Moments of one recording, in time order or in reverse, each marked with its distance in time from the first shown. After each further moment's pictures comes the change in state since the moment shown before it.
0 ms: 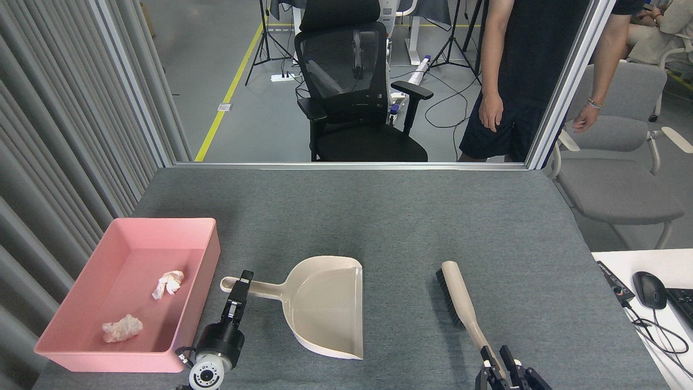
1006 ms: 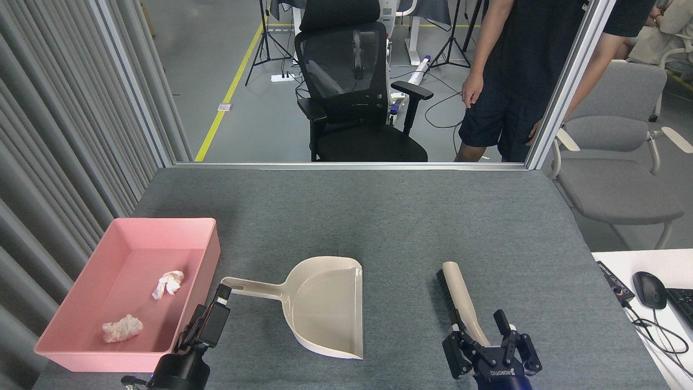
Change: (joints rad) left arm 0.411 0.027 -0.105 -0.822 -0.199 0.258 -0.078; right arm -0.093 0.115 0.010 -0.121 -0.009 0.014 0.068
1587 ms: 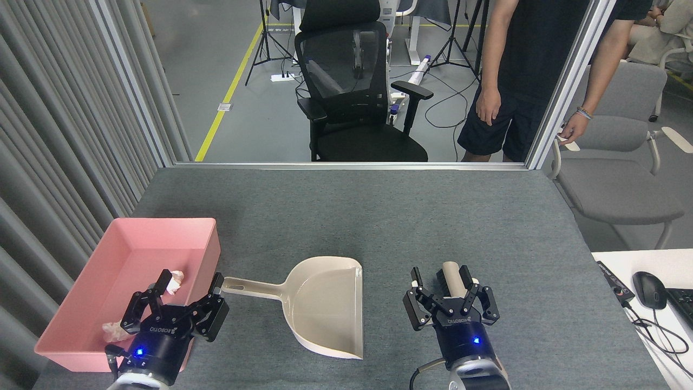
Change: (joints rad) left arm -0.050 0.114 0.013 -0.045 -0.676 -0.102 0.152; right arm -0.227 0.037 0.122 0.163 0.101 0.113 0.009
